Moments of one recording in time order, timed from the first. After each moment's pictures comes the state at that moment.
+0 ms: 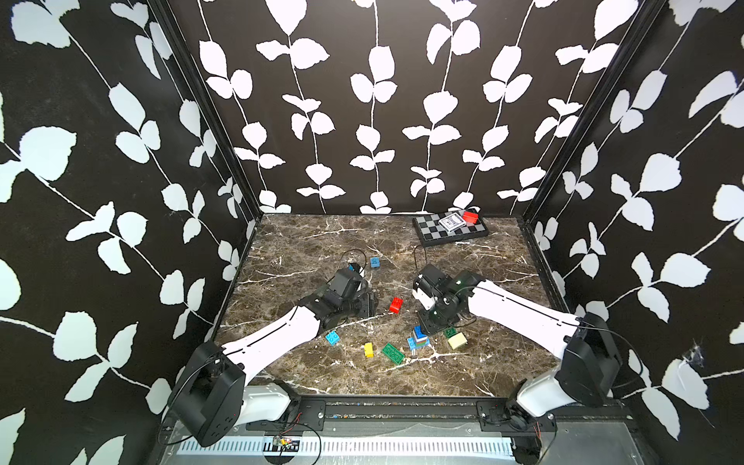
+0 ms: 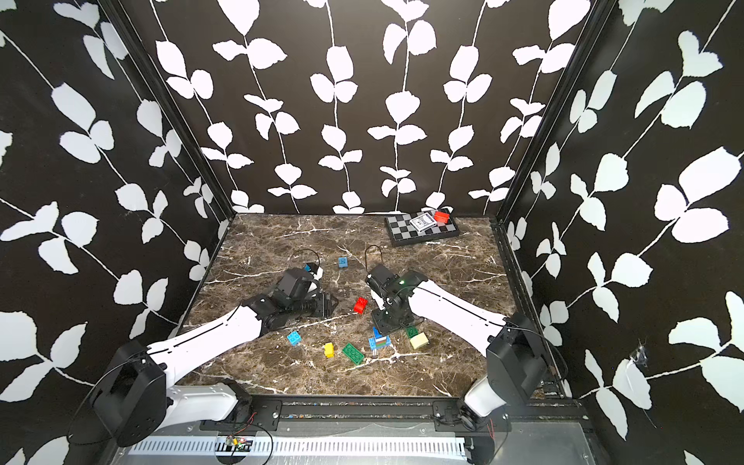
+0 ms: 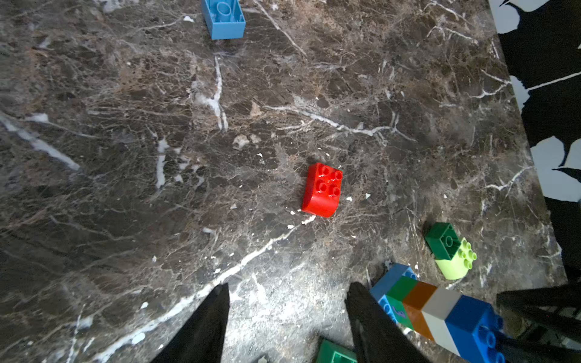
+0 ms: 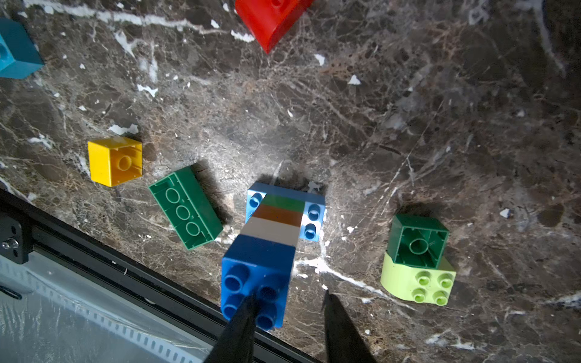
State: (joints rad) left arm -0.66 1.27 0.76 -0.33 0.05 -0.54; right arm 0.80 1.54 1.19 -1.05 -0.09 0.36
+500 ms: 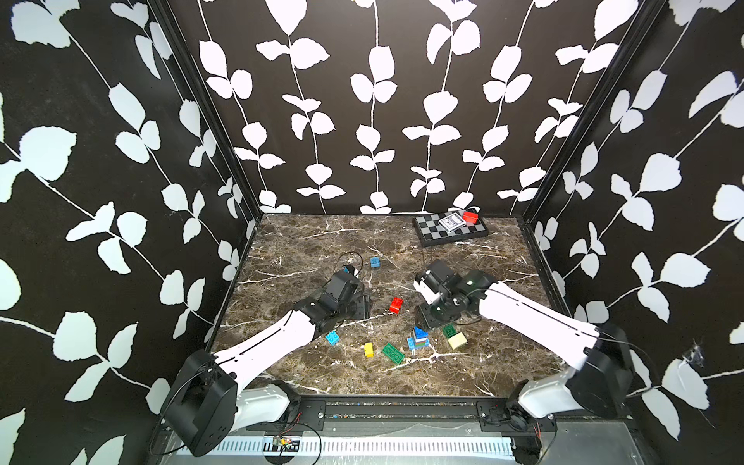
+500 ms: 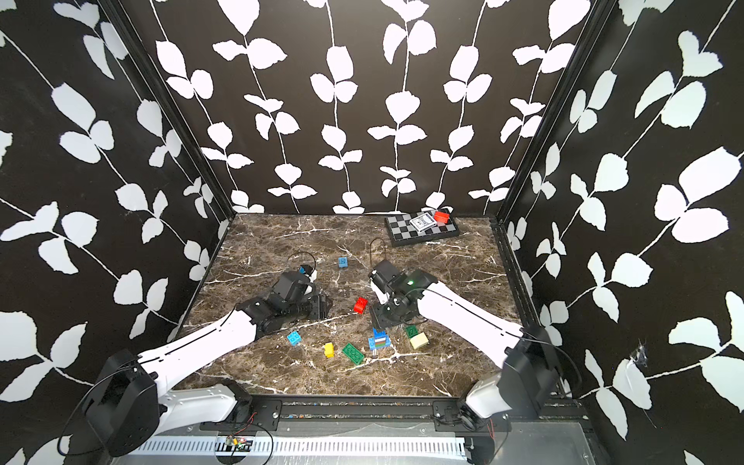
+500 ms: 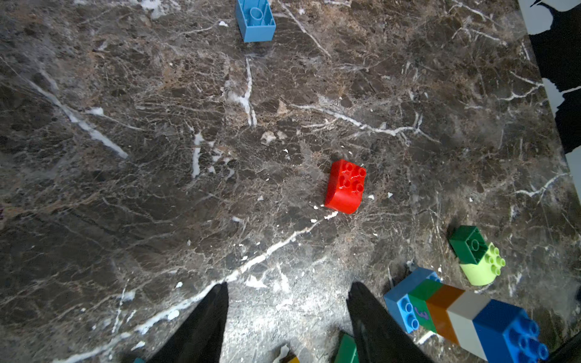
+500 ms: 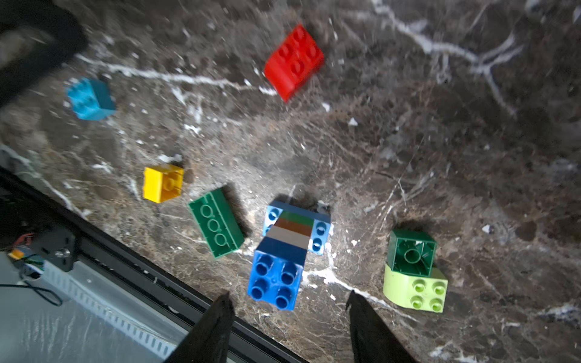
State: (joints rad) left arm -0.66 1.22 0.74 -0.37 -0.01 -0.53; right arm 0.79 1.42 1.20 -0.98 -0.12 0.38
